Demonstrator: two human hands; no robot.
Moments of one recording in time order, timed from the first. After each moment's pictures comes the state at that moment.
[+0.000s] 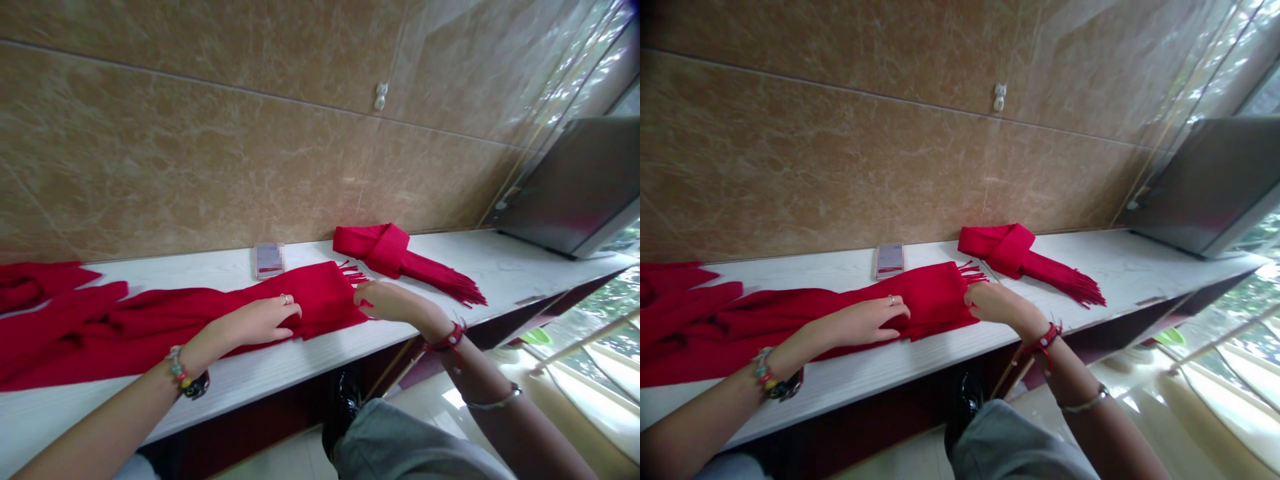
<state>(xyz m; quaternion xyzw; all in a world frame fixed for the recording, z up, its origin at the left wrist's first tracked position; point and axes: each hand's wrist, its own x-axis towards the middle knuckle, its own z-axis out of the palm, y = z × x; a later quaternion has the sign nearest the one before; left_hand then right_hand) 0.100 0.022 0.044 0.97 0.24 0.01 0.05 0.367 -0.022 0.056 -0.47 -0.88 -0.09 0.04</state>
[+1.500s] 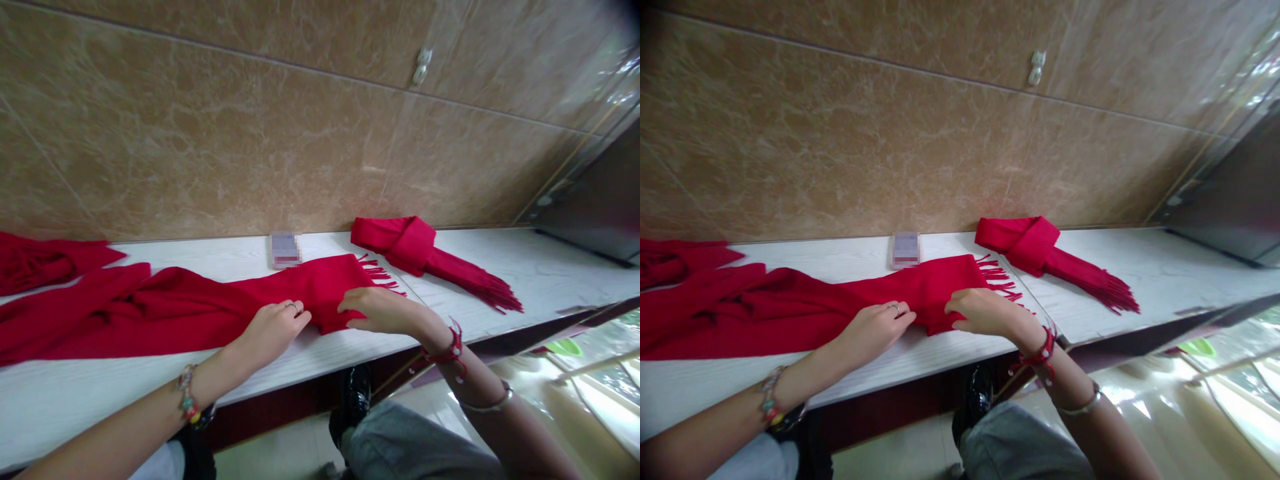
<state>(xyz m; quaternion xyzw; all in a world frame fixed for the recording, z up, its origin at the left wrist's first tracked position) 0.092 -0.009 0.011 0.93 0.31 0.06 -0.18 0.317 -0.018 0.054 -0.40 -0.92 0.05 -0.01</state>
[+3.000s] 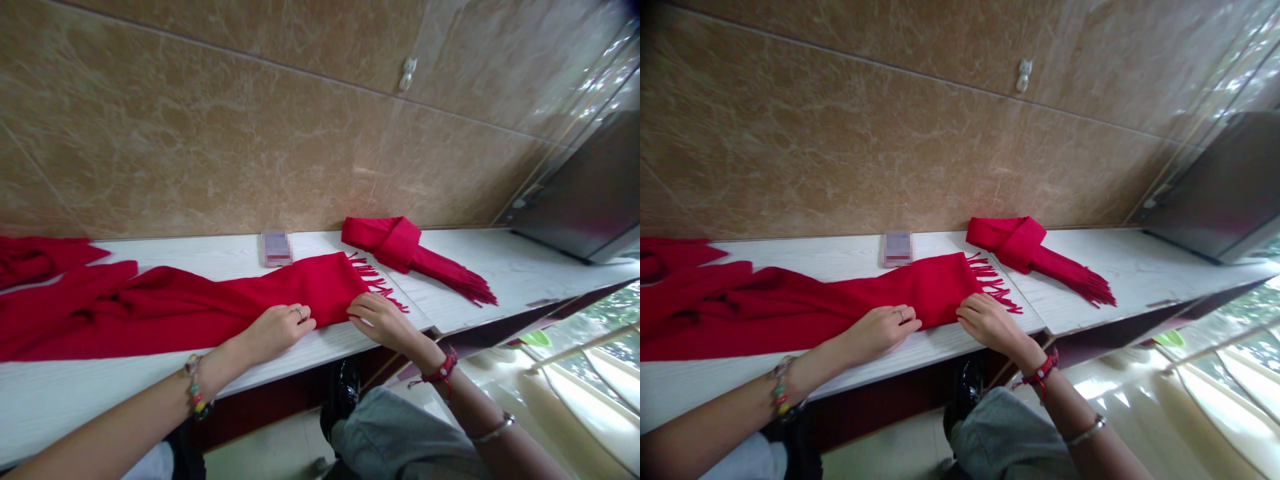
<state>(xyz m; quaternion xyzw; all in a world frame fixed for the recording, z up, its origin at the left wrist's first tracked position) 0.100 -0.004 -0.006 0.96 0.18 0.11 -0.16 0.353 -0.041 -0.009 -0.39 -0.89 -0.11 0.22</state>
